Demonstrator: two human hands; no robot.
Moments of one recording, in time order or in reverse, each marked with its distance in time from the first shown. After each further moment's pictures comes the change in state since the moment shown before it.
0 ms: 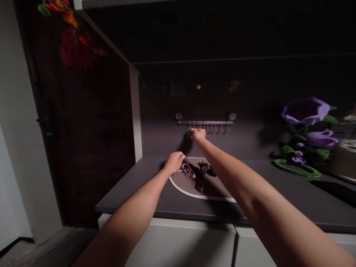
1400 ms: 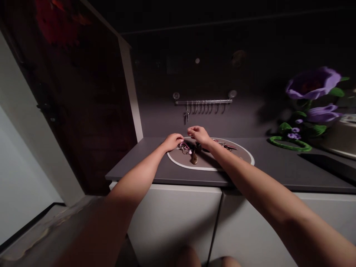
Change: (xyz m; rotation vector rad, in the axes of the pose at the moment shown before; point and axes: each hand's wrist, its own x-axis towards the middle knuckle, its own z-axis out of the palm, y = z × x) left_hand -0.004 -0.001 -0.008 -0.184 -0.205 0.023; right_hand -0.090 0.025 -0.062 -0.197 -0.407 -0.025
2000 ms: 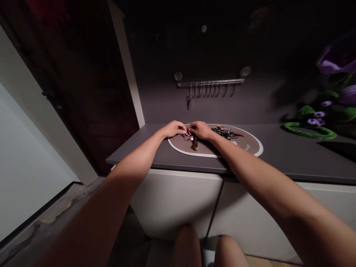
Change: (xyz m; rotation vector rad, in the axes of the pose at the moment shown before) left_hand -0.003 -0.005 -0.006 -0.163 -0.198 0.010; right_hand -0.009 0.024 -0.002 -0.713 -0.266 -0.283
